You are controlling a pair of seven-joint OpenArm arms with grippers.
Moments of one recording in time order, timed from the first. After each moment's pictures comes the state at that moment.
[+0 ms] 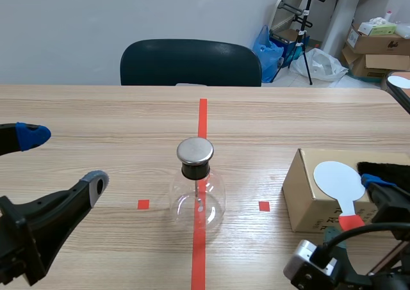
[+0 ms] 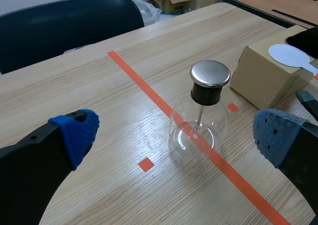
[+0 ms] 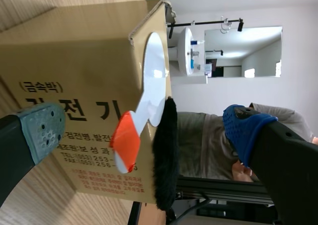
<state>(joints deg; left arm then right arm) 47.9 -32.9 -9.0 119.7 -21.3 -26.3 -9.7 -36.4 15.5 -10.1 83.6 -71.0 -38.5 -3.0</state>
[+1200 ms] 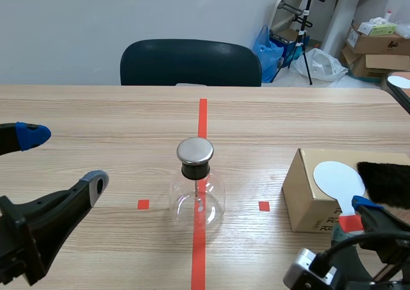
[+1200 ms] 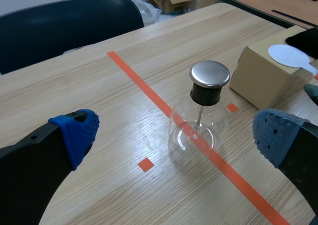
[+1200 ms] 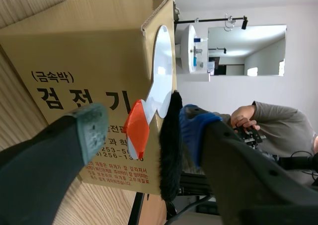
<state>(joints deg) 47.9 -32.9 -9.0 119.7 -21.3 -26.3 -10.4 -37.4 15.6 -10.2 83.6 -71.7 -38.5 -4.1</state>
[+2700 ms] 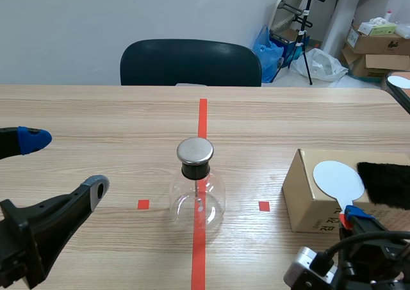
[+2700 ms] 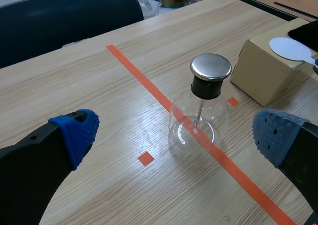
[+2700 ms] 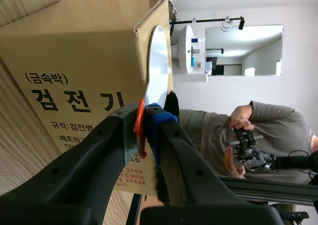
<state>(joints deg) 47.9 -32.9 -9.0 119.7 -21.3 -26.3 -8.1 -37.4 15.6 -10.2 83.6 -71.9 -38.7 -4.0</state>
